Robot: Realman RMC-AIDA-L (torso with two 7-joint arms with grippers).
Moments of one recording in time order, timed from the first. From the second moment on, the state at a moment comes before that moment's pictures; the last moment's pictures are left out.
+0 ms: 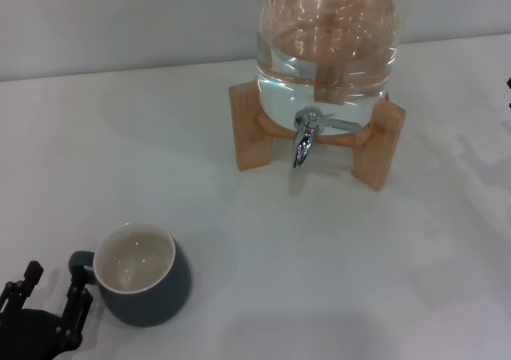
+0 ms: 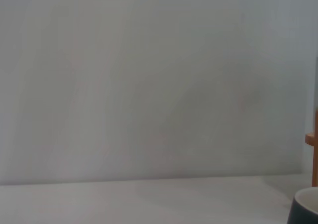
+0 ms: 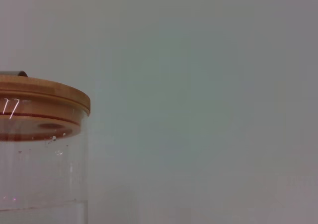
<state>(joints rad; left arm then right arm) -0.06 -2.09 2.84 0.33 -1.02 1.36 -0.02 0.23 2.00 -1.47 -0.14 -0.08 -1.50 0.43</state>
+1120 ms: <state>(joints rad) -0.07 -2.09 2.84 0.34 -1.03 1.35 -0.05 0.23 2.00 -1.47 -0.14 -0.08 -1.51 0.43</state>
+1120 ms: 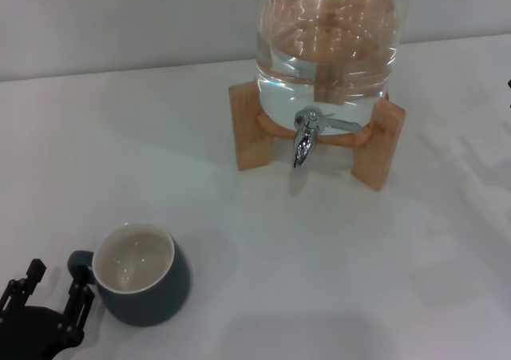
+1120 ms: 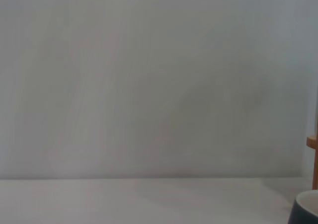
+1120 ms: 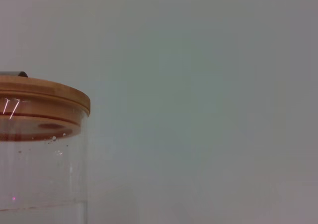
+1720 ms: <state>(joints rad) -0.07 -2.09 2.83 0.33 -1.03 1.34 -0.05 0.23 2.00 -1.47 -0.14 -0.08 -1.51 0.43</state>
